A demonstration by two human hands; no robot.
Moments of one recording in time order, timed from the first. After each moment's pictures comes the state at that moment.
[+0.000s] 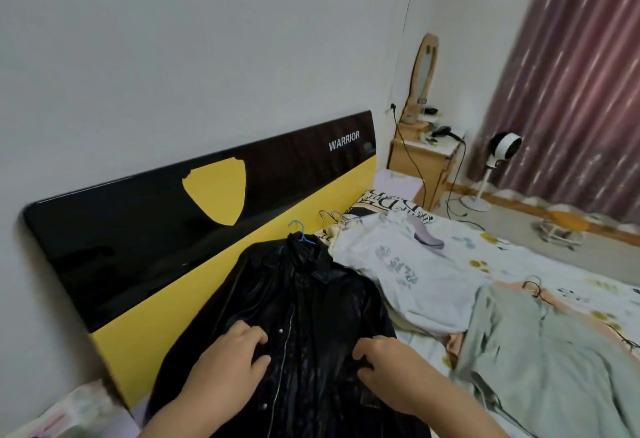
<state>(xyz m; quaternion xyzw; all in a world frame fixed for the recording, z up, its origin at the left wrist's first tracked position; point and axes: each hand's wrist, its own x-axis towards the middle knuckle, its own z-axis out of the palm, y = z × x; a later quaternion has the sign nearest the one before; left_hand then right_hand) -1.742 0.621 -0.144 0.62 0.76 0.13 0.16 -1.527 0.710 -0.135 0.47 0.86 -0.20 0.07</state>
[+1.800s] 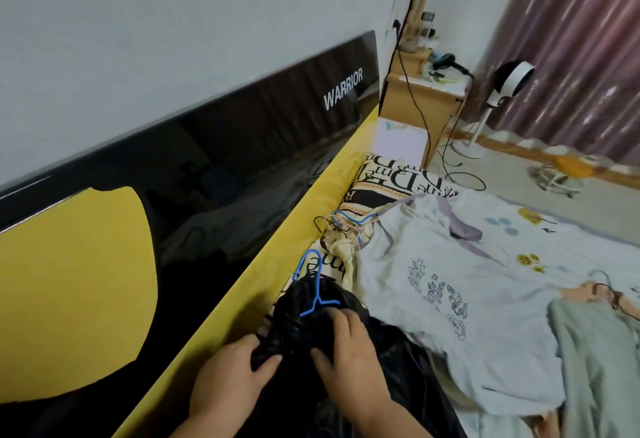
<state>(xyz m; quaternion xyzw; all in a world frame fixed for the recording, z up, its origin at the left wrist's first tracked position) -1.908 1.041 -0.289 0.55 0.79 0.13 0.24 -1.745 1.088 -0.323 0.57 0.78 -0.21 -0.13</state>
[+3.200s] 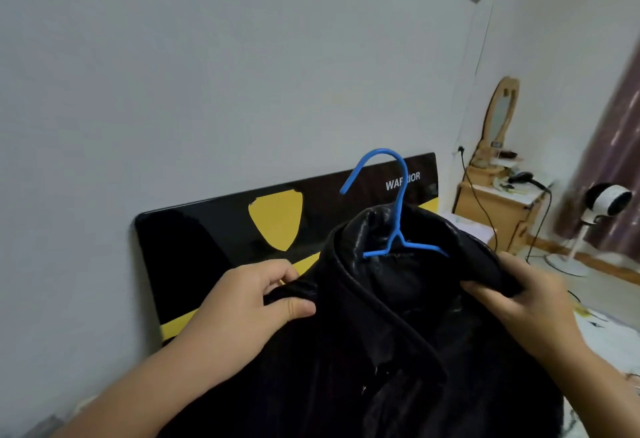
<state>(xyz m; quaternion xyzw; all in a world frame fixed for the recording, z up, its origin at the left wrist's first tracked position) -1.699 0.575 0.001 0.53 0.70 0.45 0.14 -1.451 0.773 -0.015 0.36 0.82 -0.09 -0.43</state>
